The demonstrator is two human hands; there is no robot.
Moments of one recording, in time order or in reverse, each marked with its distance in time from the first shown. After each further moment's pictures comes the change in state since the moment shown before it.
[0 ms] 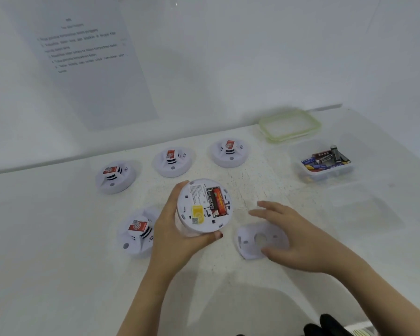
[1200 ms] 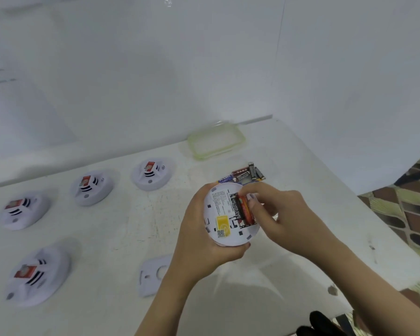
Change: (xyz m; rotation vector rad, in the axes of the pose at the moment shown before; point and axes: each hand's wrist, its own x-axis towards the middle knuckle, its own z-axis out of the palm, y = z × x) left_hand 0.037 0.088 0.203 -0.044 -0.205 0.155; right_hand -0.047 0.085 -0.127 0.109 0.467 -0.121
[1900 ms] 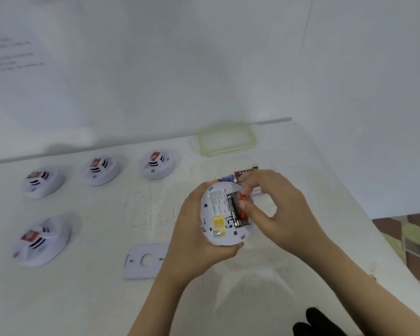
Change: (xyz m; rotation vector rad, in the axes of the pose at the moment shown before) left_hand 0.008 0.013 0.032 0.172 0.119 0.058; right_hand 0.017 0.033 -0.017 0.062 0.030 -0.219
